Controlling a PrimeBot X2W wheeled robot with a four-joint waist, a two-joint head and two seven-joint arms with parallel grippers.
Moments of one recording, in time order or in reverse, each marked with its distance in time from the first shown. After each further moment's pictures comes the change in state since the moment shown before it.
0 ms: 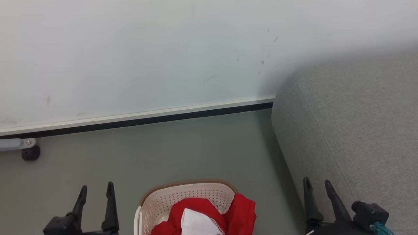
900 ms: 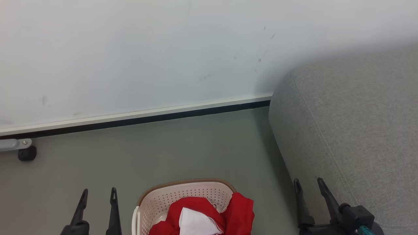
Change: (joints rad) left arm 0.038 -0.011 0.004 -0.013 0.204 0.035 -0.049; right arm 0.000 -0.004 0.046 -0.002 -0.189 -0.017 -0.051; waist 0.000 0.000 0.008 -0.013
